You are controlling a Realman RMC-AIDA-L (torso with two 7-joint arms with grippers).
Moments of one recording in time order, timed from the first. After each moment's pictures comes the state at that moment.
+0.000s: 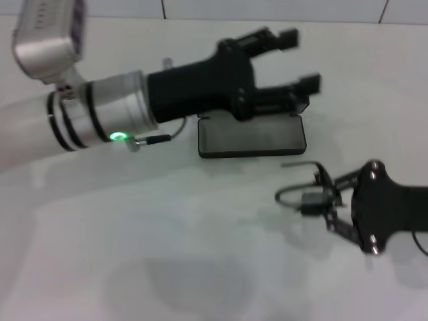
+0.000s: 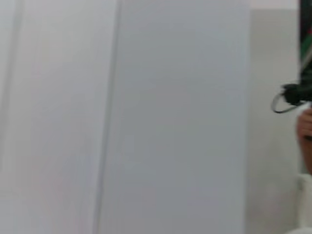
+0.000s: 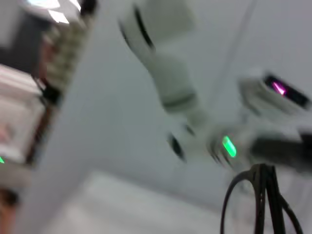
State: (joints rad) left arm -0.87 -2.08 2.84 -0.15 -0.55 1.73 -0.91; right arm 0.41 2.02 -1.17 -0.59 -1.52 -1.71 0.57
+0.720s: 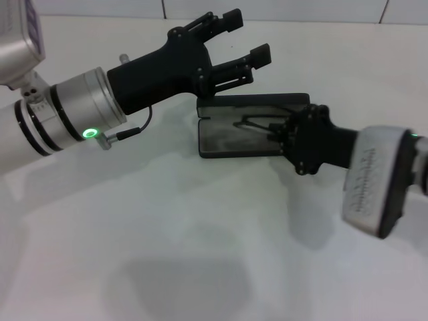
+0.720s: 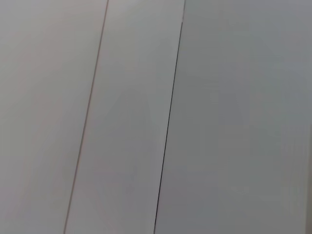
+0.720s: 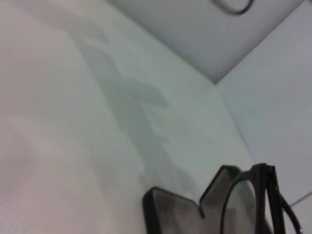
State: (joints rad) left arm -0.81 -2.08 2.84 -0.20 -0.65 1.69 -0.92; right arm 0.29 2.02 -1.86 -1.10 -1.46 -0.54 0.75
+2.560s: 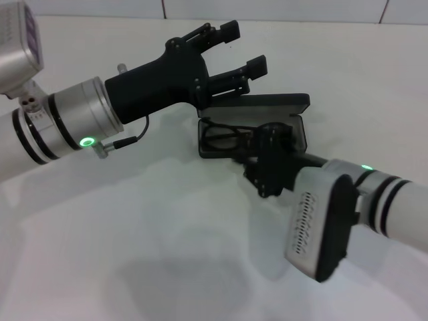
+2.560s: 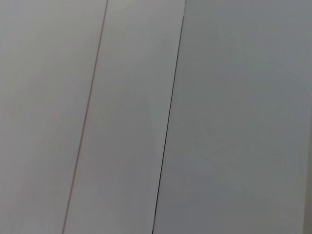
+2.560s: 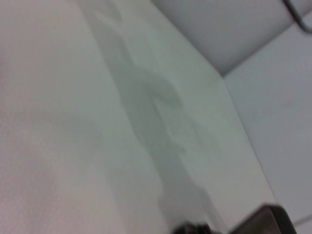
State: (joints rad) left arm -0.79 -2.08 2.84 -0.20 -0.63 1.69 -0.92; right arm 0.27 2.02 -2.23 -1.19 -1.36 -0.15 0.77
